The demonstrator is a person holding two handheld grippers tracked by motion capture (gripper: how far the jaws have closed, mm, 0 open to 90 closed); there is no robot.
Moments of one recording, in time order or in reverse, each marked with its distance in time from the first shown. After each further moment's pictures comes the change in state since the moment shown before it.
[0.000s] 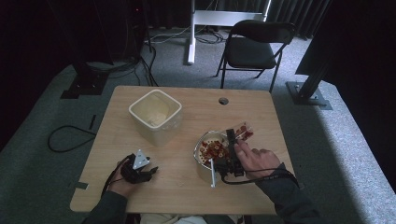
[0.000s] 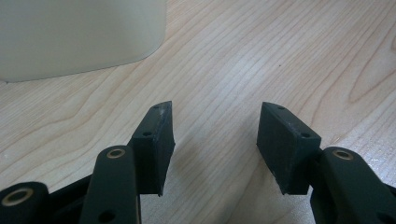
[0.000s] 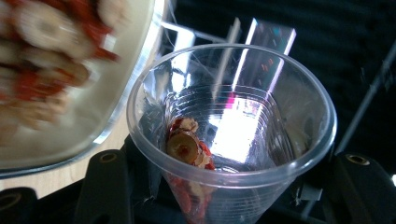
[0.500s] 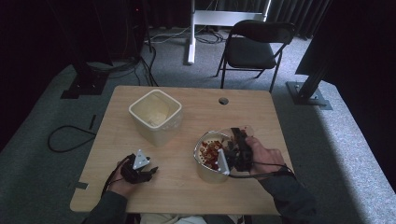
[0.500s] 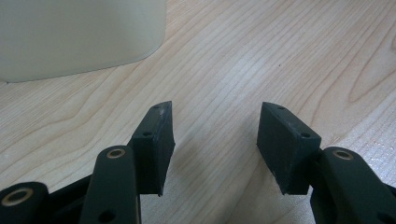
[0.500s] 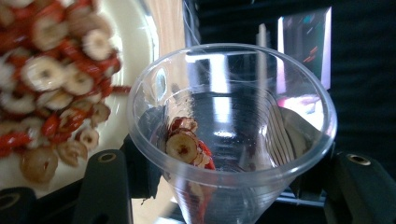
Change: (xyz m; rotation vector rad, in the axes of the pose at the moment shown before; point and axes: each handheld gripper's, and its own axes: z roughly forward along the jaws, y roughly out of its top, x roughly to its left) left arm -0.001 0.000 0.000 -0.001 0.002 0.000; right arm -0.018 -0.033 0.010 -0.110 0.162 0.439
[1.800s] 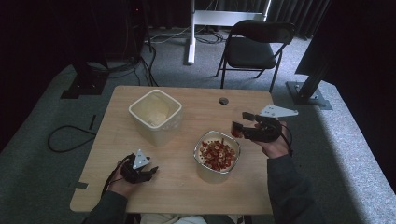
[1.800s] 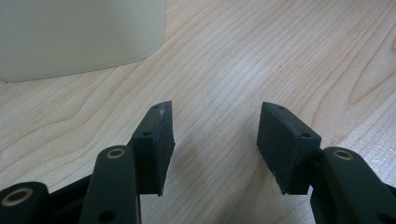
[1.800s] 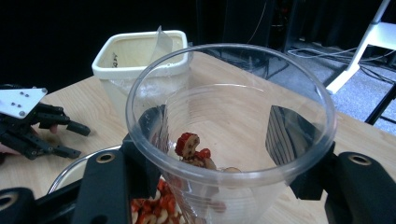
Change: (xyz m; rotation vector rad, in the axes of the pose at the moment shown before) left arm 0.001 0.000 0.001 -0.003 -0.002 -0.002; right arm -0.072 -0.083 0.048 -0.378 0.567 1.153
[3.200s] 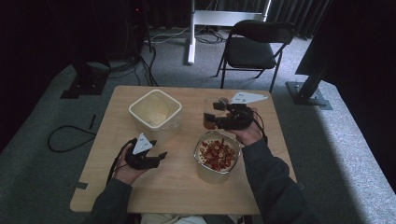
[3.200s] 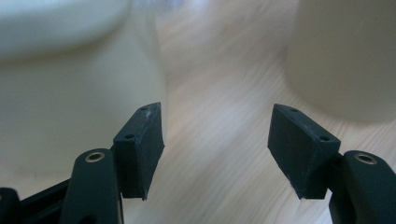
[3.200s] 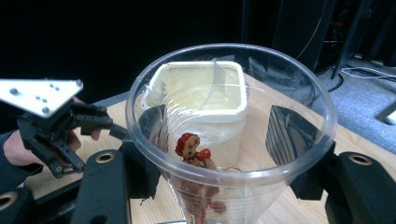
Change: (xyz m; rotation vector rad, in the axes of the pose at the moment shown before) left arm 0.004 0.076 -0.030 -0.193 -0.049 -0.039; right arm 0.033 0.046 0.061 -0.026 0.178 -0.038
